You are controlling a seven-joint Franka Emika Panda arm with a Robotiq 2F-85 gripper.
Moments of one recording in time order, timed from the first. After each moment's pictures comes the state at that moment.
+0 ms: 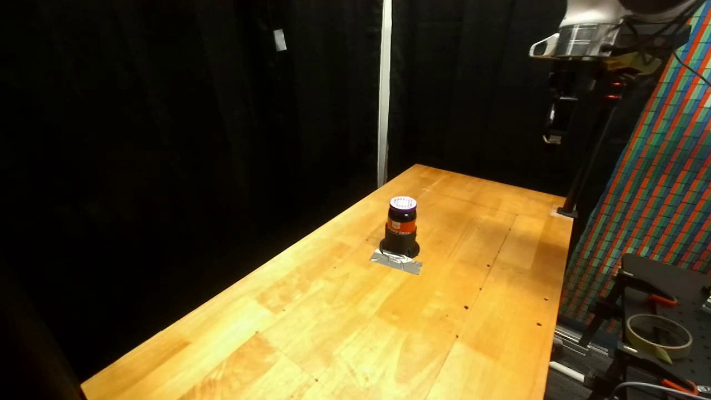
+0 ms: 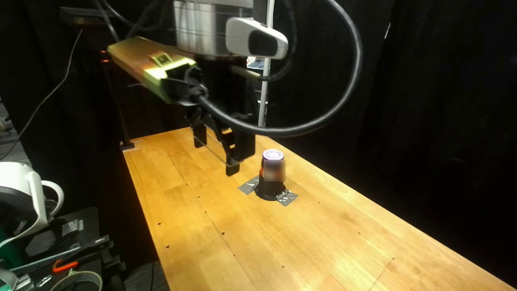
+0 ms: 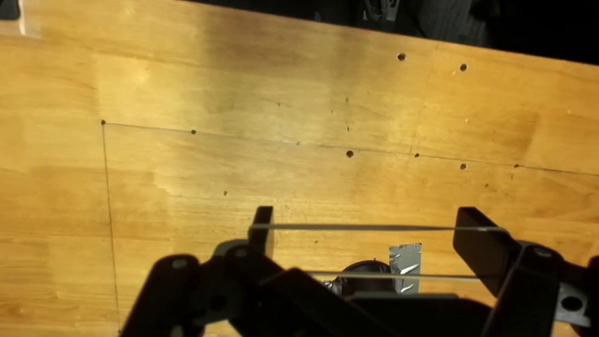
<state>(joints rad) 0.10 -0.33 -0.22 -2.44 0.01 2.12 -0.32</state>
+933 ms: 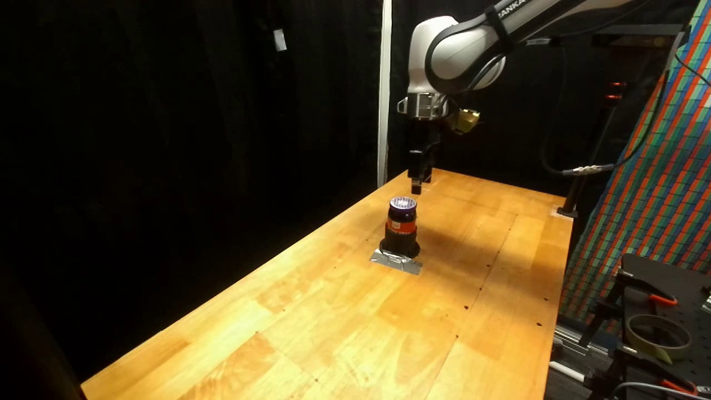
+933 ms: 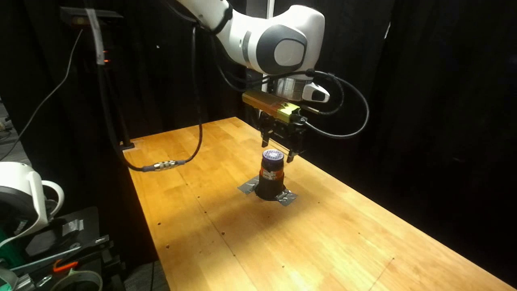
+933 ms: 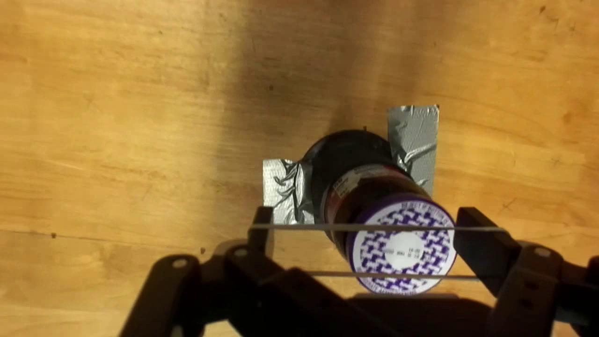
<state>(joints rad) 0.09 0.48 -0.01 -1.69 0.07 2.12 -0.19</state>
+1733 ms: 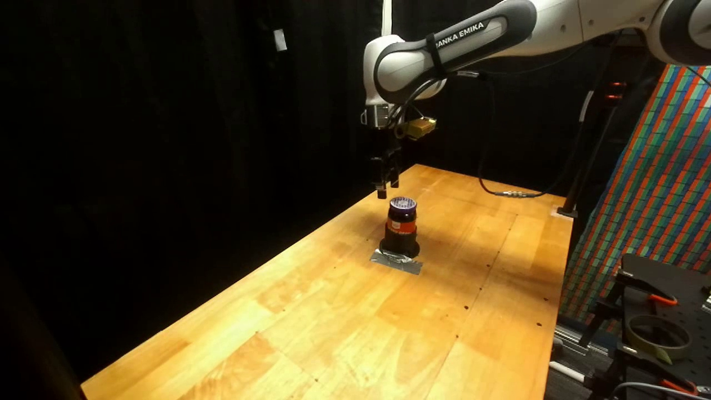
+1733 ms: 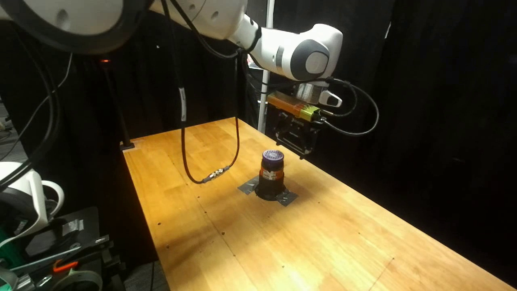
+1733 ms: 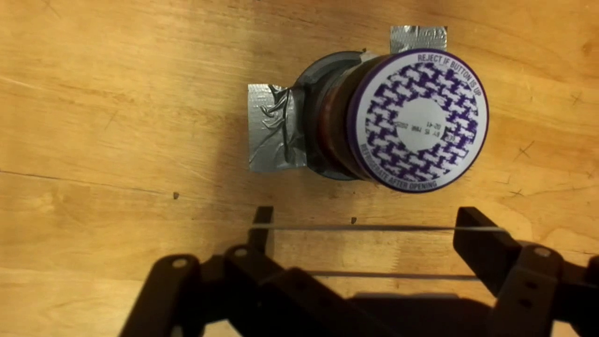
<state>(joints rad) 0.09 0.87 0.03 -1.10 0.04 1.83 -0.15</state>
